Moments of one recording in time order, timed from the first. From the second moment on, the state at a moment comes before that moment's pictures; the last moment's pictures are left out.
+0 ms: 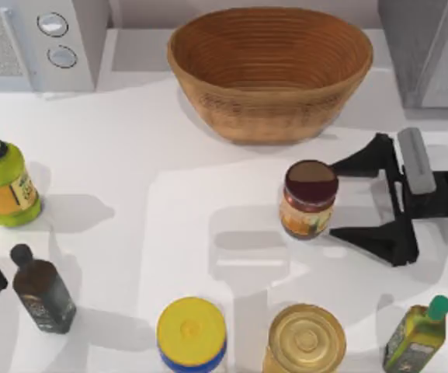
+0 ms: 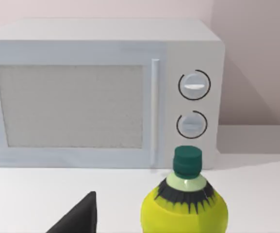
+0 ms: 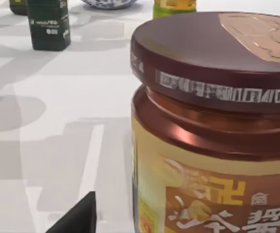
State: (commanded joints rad) left arm 0.00 0.00 0.00 0.00 0.00 0.00; right arm 0.06 2.30 0.99 0.48 -1.44 -0.82
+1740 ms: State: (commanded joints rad) left arm 0.00 0.00 0.00 0.00 0.00 0.00; right arm 0.21 2.38 0.96 1.06 -1.31 -0.36
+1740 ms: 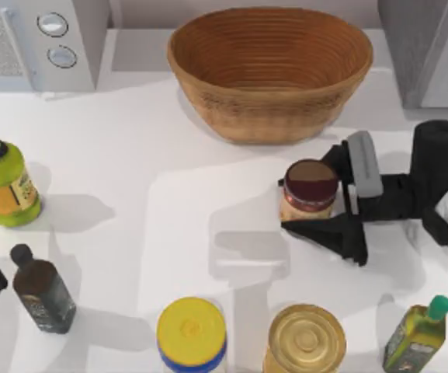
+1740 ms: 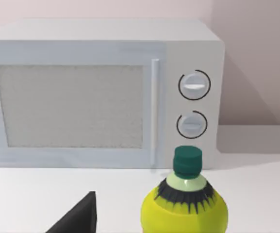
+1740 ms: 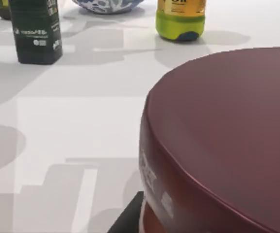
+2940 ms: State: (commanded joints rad) left arm 0.00 0.00 0.00 0.00 0.00 0.00; right arm 0.21 2.06 0.99 0.70 -1.31 -0.35
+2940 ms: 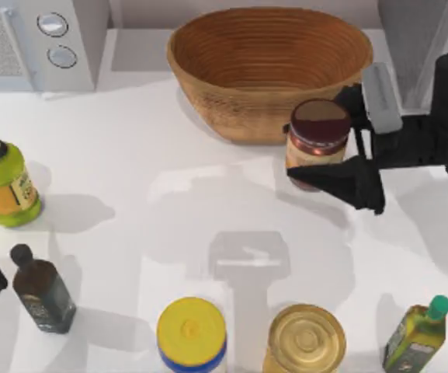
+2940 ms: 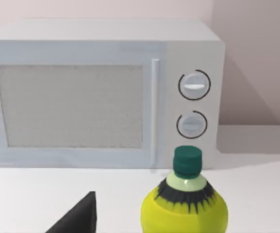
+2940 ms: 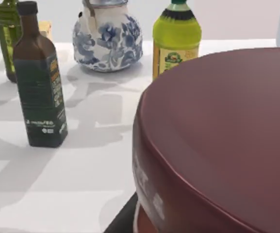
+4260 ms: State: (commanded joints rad) left arm 0.00 0.00 0.00 0.00 0.00 0.00; right arm 0.13 1.18 0.62 0.33 -0.80 -0.21
